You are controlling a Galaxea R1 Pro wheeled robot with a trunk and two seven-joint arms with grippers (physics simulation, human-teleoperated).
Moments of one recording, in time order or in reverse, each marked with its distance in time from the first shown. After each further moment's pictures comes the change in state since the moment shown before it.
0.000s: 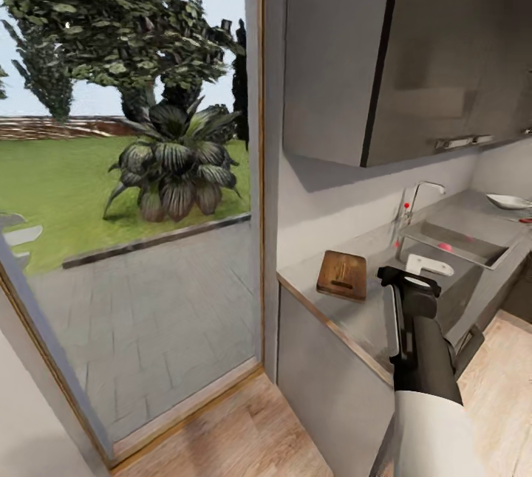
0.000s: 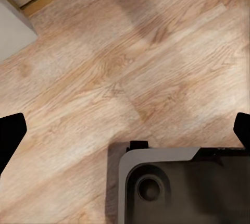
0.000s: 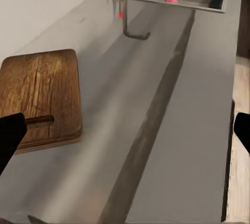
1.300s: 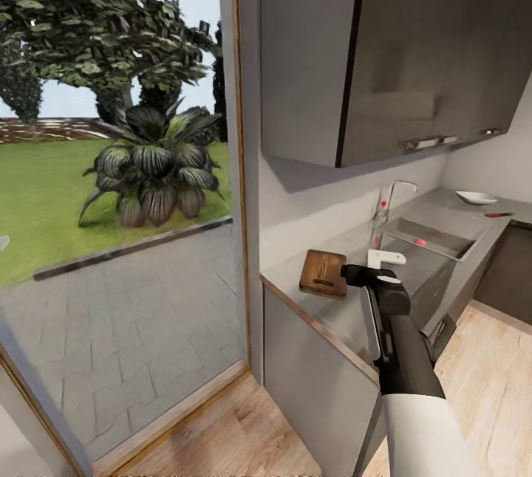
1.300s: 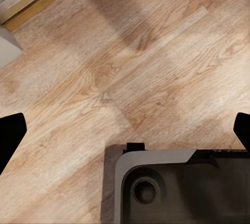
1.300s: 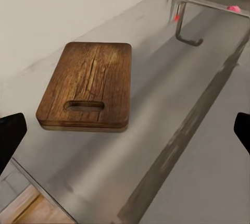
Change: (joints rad) left arm 0.000 -0.008 -0.001 0.000 -0.001 0.000 -0.001; right arm 0.005 0.000 0.154 0.051 0.004 0.013 0.202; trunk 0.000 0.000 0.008
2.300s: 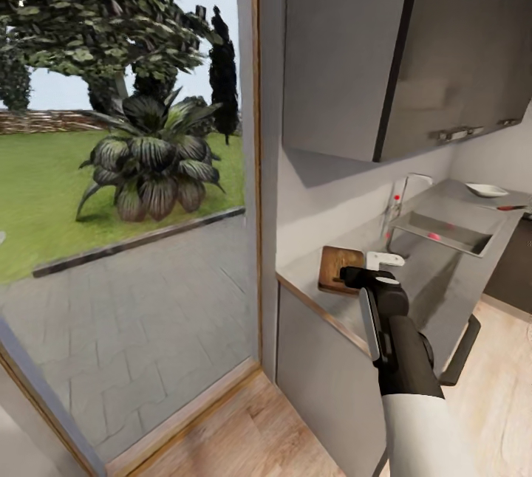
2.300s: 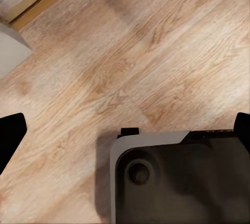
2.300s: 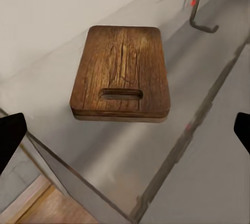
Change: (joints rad) left arm 0.000 -0.008 -0.040 0.015 0.000 -0.001 0.000; right arm 0.001 0.000 0.001 0.016 -0.001 0.001 0.000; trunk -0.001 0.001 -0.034
